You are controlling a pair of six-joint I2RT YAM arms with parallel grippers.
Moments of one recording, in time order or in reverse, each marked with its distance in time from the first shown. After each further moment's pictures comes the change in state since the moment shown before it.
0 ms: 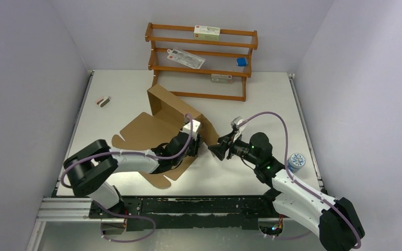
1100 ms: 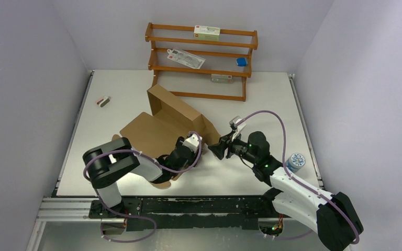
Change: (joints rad) left arm -0.054 0.143 -0.146 0.290 -0.077 0.160; right arm 0.000 0.048 0.010 -0.010 0.050 -0.007
